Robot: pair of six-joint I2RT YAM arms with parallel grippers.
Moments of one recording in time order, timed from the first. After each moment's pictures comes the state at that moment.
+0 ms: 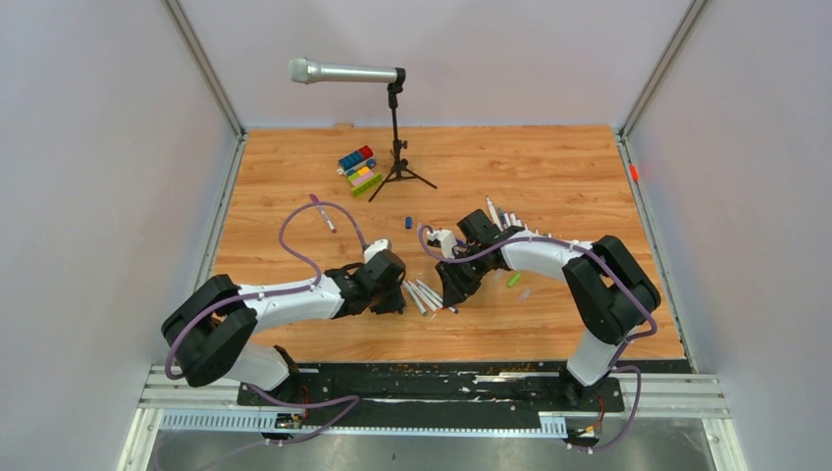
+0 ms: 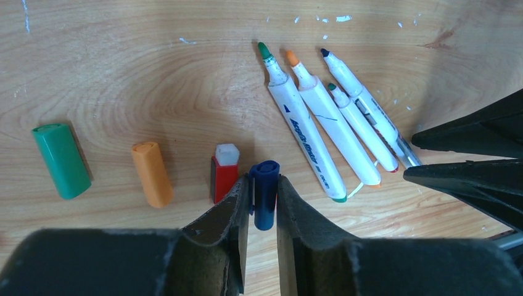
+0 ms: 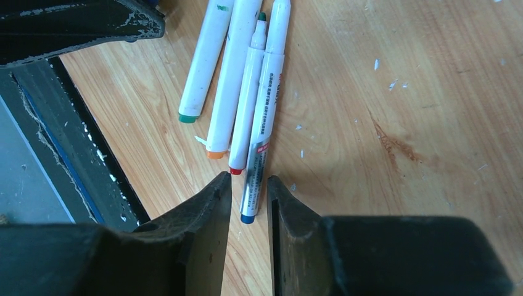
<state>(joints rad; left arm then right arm) -0.89 1.41 0.64 -0.21 -0.17 -0.98 0.63 1.72 0.94 -0.40 -0.61 -0.15</state>
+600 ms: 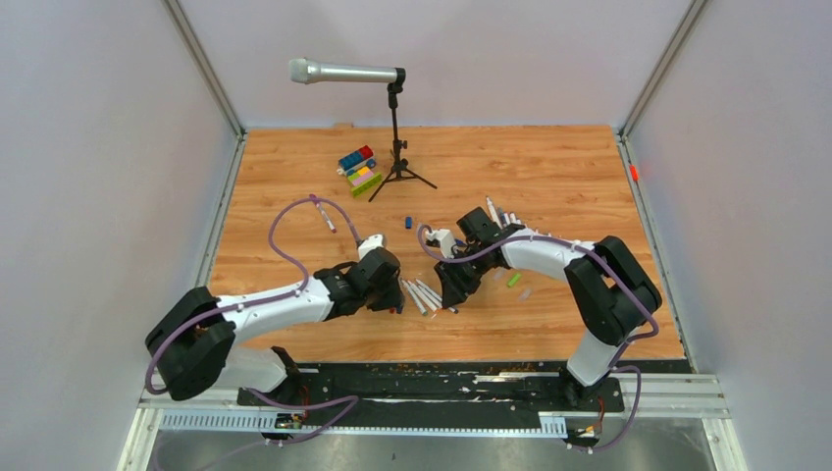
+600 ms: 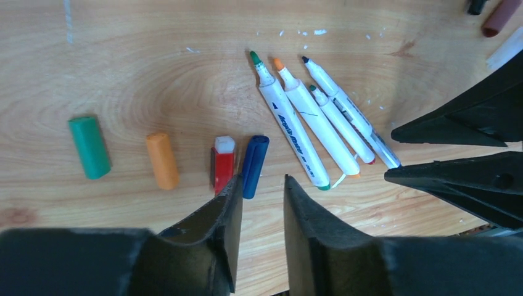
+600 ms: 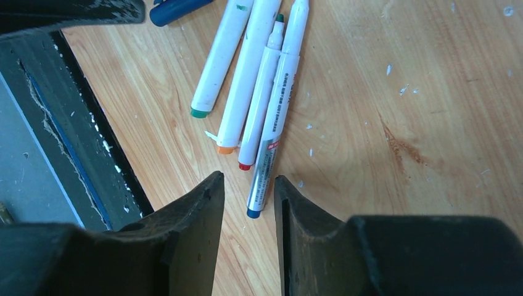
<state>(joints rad) -0.89 1.33 0.64 -0.26 -0.19 -0.97 0.63 1.72 0.96 -0.43 -0.63 -0.19</state>
